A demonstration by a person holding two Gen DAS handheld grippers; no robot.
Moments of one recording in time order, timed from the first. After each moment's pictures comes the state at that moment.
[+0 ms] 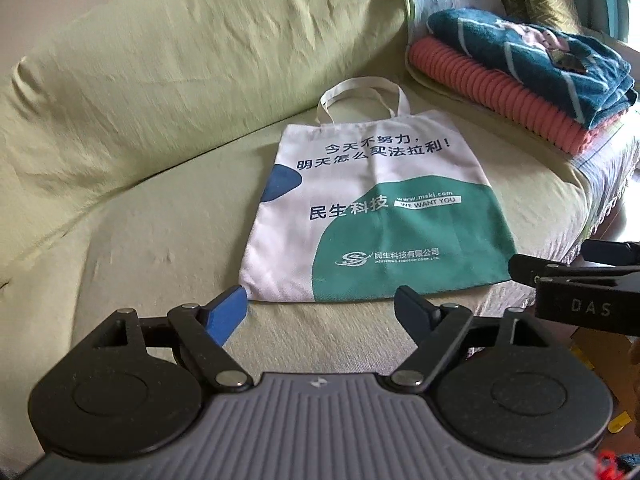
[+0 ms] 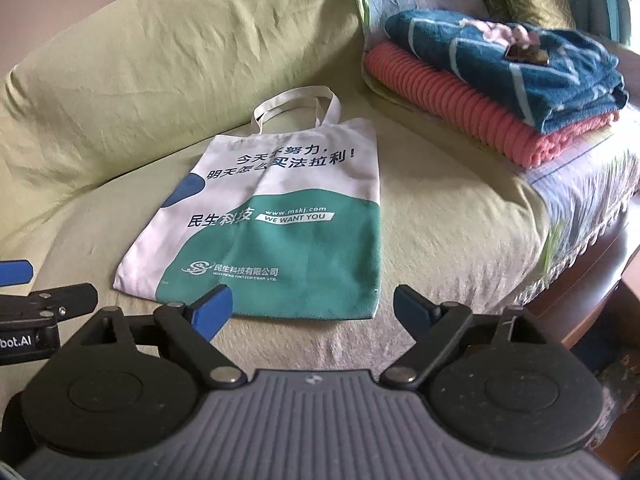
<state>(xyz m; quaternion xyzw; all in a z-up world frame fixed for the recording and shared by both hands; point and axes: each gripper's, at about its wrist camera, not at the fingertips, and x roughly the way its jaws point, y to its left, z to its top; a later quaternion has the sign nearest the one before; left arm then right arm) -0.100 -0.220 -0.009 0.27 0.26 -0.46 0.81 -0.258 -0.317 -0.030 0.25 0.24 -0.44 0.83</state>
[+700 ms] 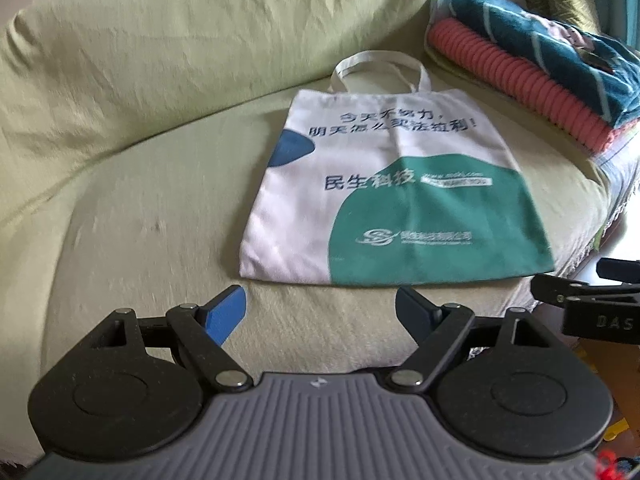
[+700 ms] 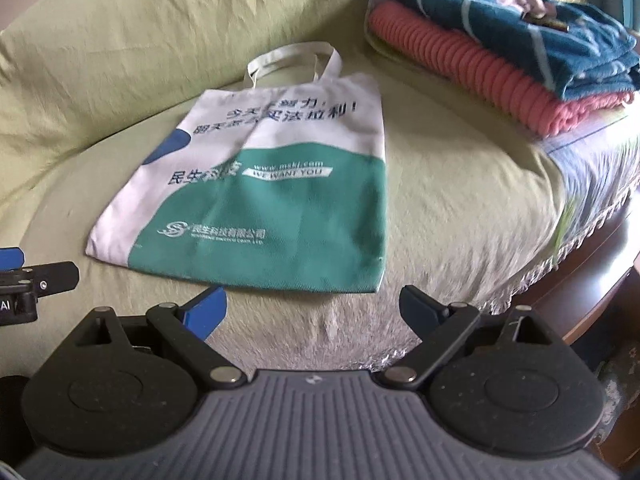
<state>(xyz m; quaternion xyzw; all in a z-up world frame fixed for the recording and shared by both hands) -0.049 -0.225 -0.056 0.25 0.31 -0.46 0.80 -0.240 -0.341 -0.075 0.27 0.29 -0.42 0.82</state>
